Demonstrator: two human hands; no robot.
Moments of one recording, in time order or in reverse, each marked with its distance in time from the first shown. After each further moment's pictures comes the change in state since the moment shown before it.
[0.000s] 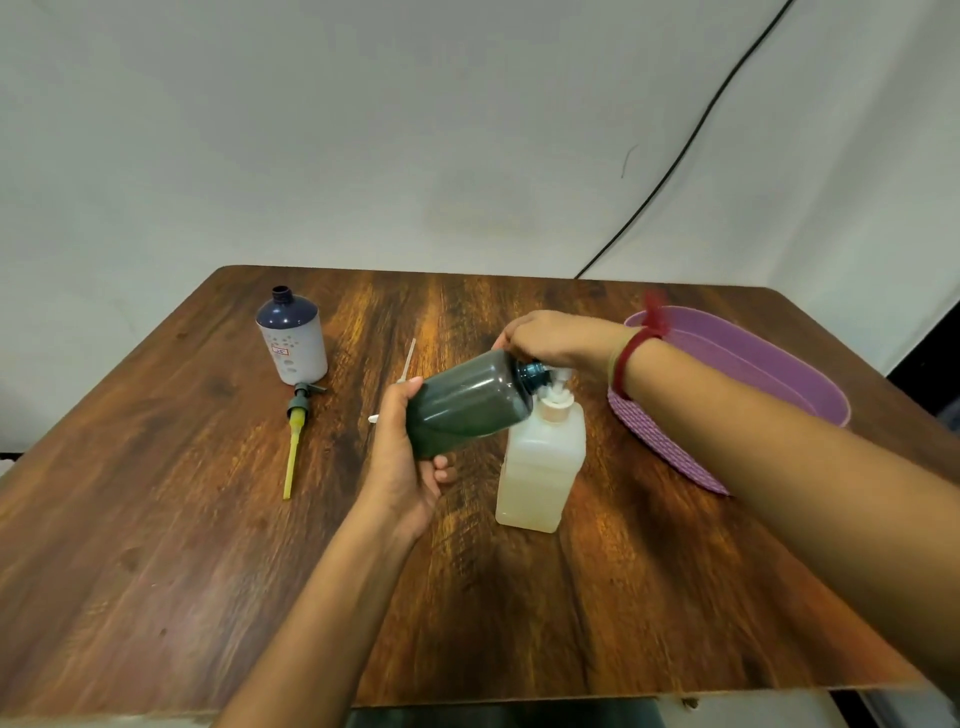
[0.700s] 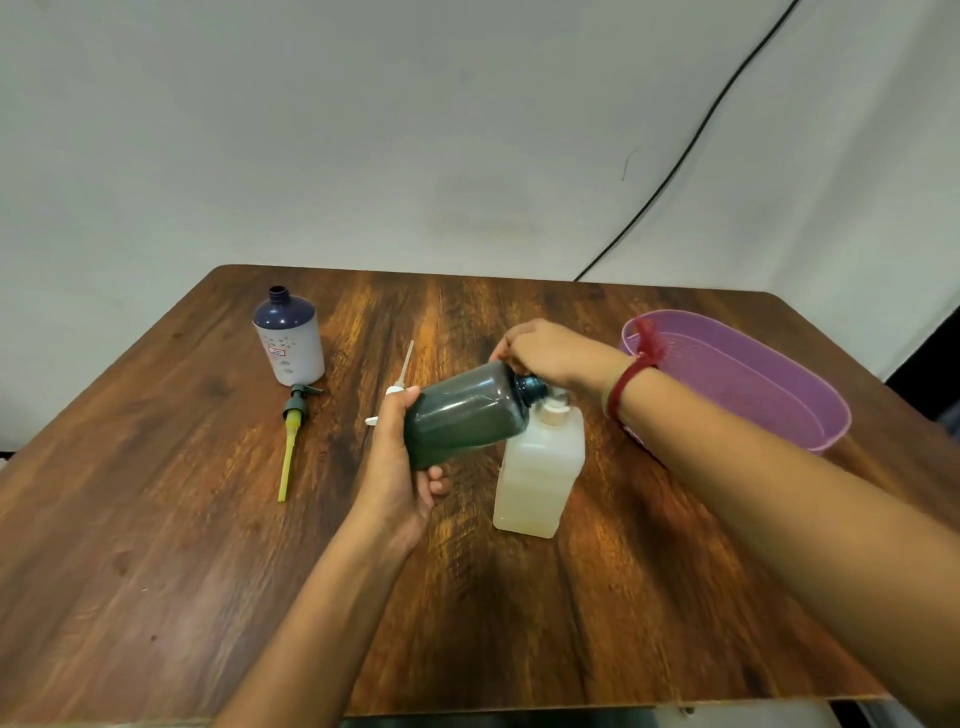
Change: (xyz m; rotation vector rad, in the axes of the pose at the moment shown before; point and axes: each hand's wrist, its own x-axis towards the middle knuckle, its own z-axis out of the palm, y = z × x) left_hand 0.002 -0.003 -0.004 0.034 0.010 0.004; right_hand -0.004 0.008 0.007 0.049 0.062 -0.070
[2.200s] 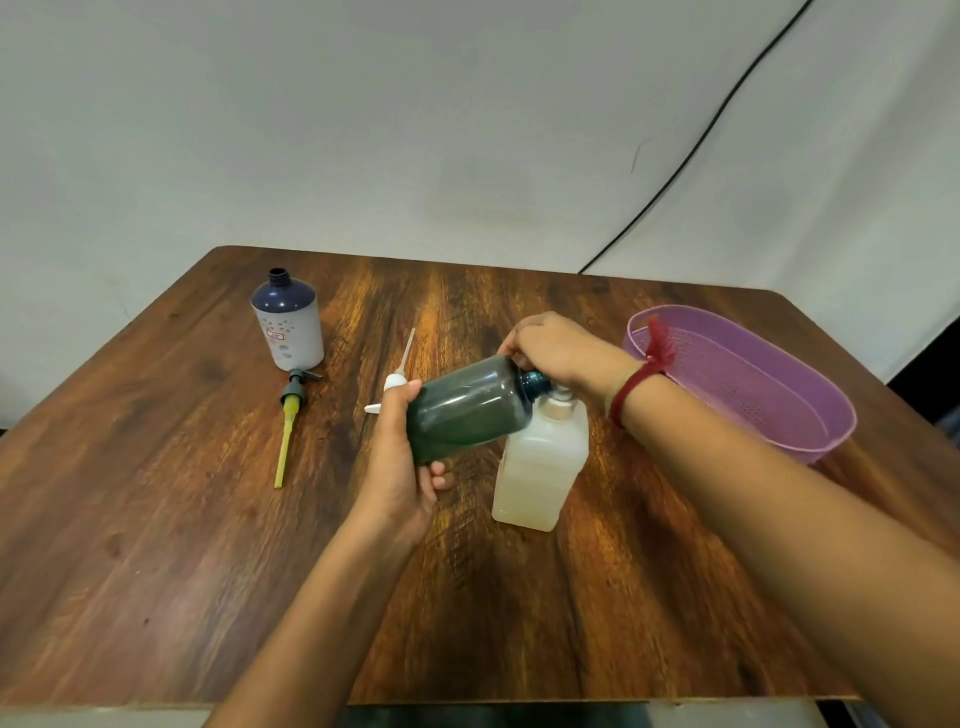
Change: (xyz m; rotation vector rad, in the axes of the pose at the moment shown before) left_hand -0.004 -0.004 0.001 -0.030 0.031 0.007; right_hand 0.008 0.007 0.007 0.024 0.099 0.022
